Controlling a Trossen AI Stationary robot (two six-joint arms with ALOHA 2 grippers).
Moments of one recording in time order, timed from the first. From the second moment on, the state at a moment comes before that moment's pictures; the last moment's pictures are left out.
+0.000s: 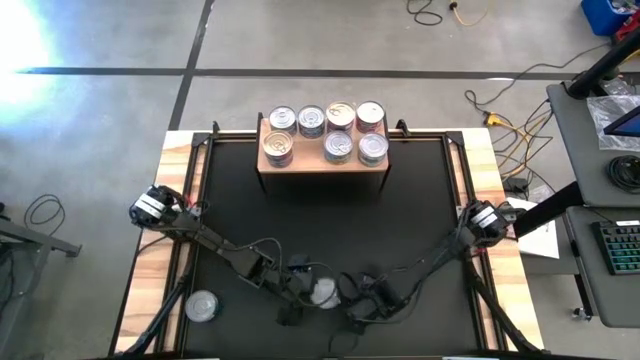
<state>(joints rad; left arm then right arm) -0.50 1.81 1.00 0.02 -0.12 -0.36 0.60 2.03 1.48 -0.71 0.27 0.89</state>
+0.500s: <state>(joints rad) -0.55 1.87 1.15 -0.32 -0.31 -0.41 0.58 2.03 1.49 -0.82 0.25 0.76</state>
